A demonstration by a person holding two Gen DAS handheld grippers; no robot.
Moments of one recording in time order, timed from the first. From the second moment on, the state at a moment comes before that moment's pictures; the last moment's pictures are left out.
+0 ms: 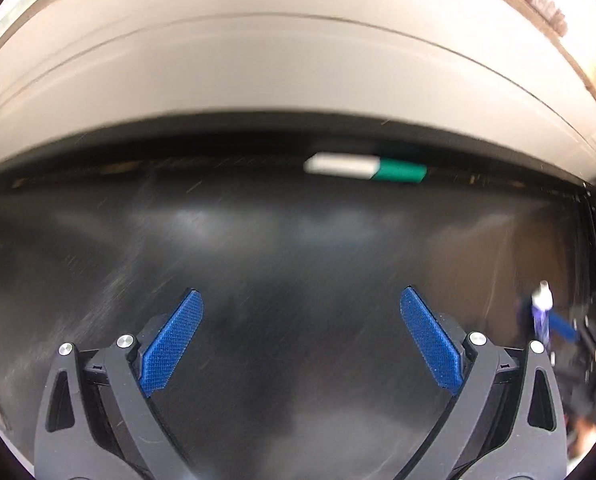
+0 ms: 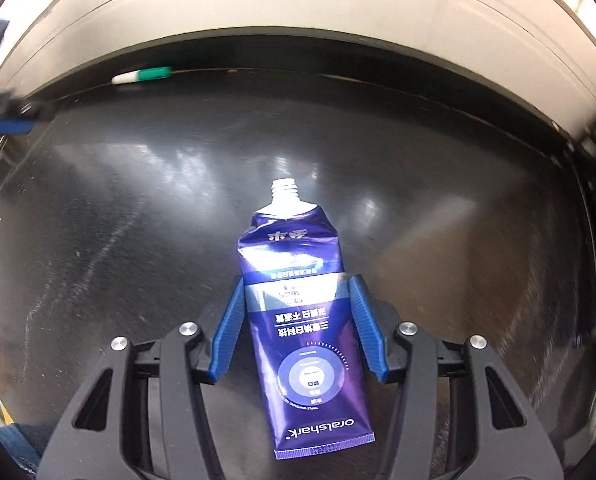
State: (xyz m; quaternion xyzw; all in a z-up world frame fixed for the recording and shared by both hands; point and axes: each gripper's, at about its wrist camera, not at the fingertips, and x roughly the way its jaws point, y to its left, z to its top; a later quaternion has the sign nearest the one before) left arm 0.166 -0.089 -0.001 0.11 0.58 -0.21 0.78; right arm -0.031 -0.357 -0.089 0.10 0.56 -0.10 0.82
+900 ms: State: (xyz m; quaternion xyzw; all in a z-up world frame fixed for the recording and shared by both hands) left arm 0.209 -0.108 -0.048 0.07 0.60 -0.07 0.79; right arm -0.029 -0.363 -0.079 0.08 0.52 -0.07 0.85
